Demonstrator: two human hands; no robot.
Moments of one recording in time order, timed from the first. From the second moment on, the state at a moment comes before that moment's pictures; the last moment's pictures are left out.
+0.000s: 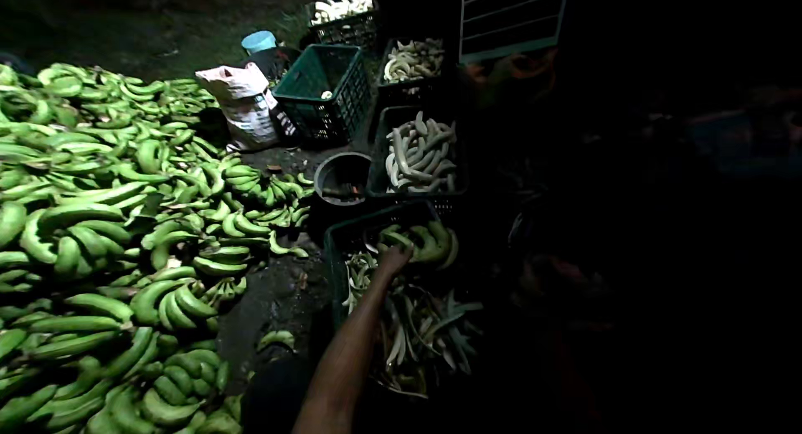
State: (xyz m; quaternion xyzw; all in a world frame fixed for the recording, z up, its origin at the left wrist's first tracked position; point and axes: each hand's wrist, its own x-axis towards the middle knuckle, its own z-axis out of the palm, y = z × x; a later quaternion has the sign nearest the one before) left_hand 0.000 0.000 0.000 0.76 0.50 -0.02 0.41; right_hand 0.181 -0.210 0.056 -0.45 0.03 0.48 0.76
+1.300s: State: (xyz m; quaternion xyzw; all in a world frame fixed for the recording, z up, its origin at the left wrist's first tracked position) left_hand -0.079 0.015 -0.026 0.80 0.46 -0.03 0.37; right_hand 0.169 -0.201 0.032 -0.68 -0.30 0.50 0.44
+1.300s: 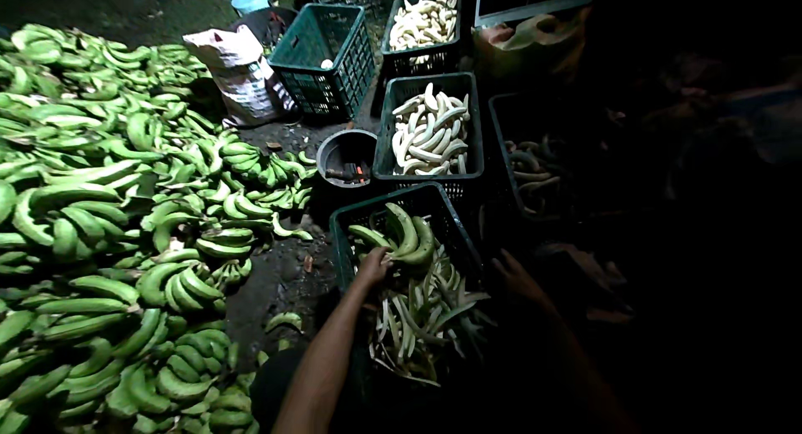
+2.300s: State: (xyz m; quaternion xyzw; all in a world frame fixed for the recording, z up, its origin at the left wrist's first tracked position) left_hand -0.051 0.007 -0.038 0.71 0.62 0.09 0.32; right_hand 0.029 -0.157 -0.009 -0.78 -0.30 0.51 0.22
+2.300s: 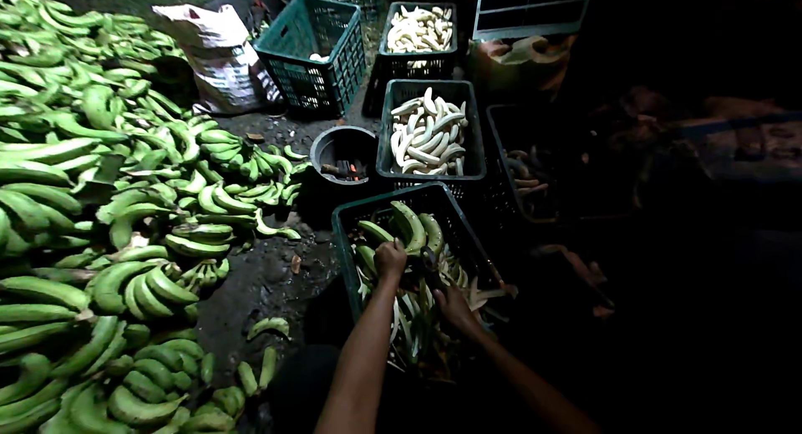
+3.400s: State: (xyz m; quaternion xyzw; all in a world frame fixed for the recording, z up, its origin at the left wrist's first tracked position) left_hand -0.043 0.016 -0.034 0.63 0.67 0.11 0.37; right_hand 0.016 -0.149 0.009 -0.79 -0.28 0.51 0.19
